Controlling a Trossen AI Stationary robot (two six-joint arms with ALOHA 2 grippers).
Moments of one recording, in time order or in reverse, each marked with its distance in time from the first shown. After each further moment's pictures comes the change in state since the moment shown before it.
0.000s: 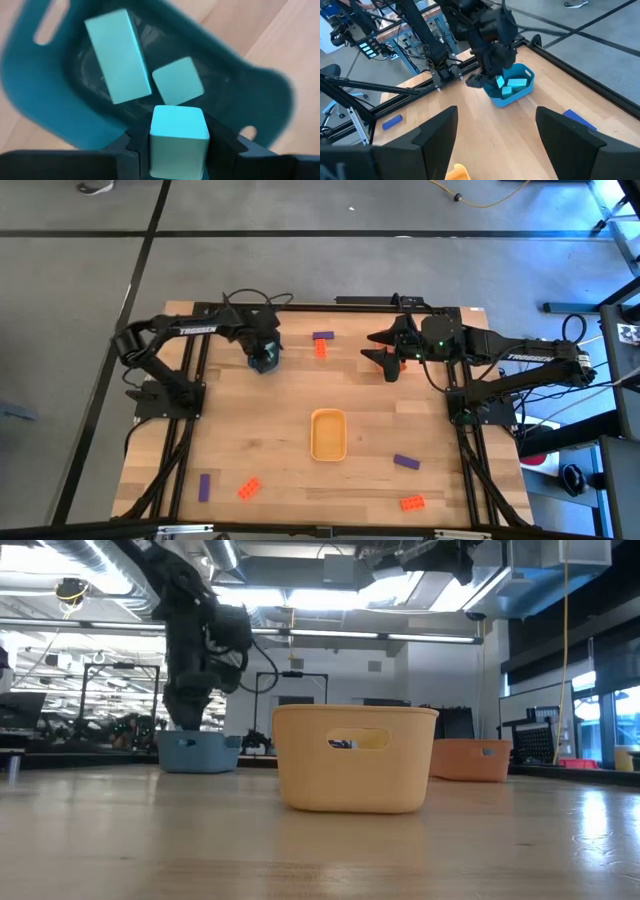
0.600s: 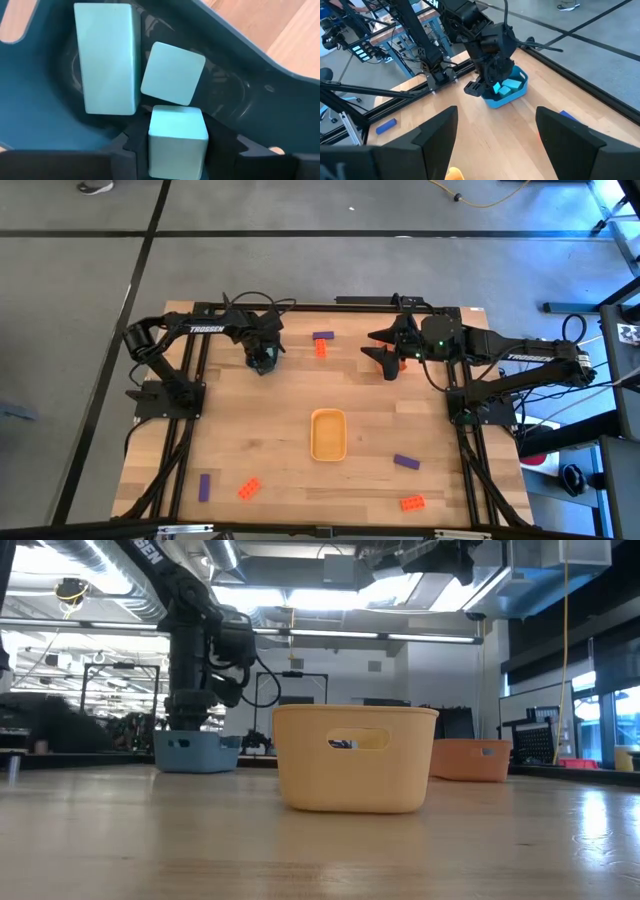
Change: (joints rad) left arm 0.003 0.082 -0.002 0.022 -0.036 0.067; right arm 0.000 0.000 0.000 0.001 0.030 0.000
